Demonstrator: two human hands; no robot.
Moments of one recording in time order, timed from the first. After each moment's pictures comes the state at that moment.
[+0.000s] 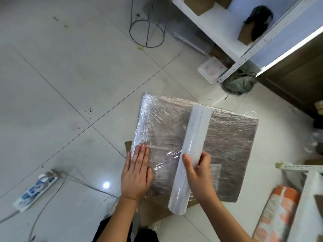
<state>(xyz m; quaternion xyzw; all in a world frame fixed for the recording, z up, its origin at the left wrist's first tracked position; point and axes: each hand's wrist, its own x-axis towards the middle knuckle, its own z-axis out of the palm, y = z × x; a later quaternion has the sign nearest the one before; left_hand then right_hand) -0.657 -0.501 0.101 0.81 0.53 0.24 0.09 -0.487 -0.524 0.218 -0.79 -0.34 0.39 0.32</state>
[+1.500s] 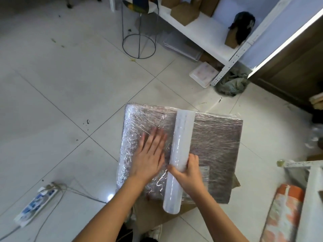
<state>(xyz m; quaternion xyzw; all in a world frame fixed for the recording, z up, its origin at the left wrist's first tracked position) -0.598 -0.456 0.151 0.89 0.43 0.17 0.02 -0.457 -0.531 0.190 -0.81 -0.40 0.35 0.25</state>
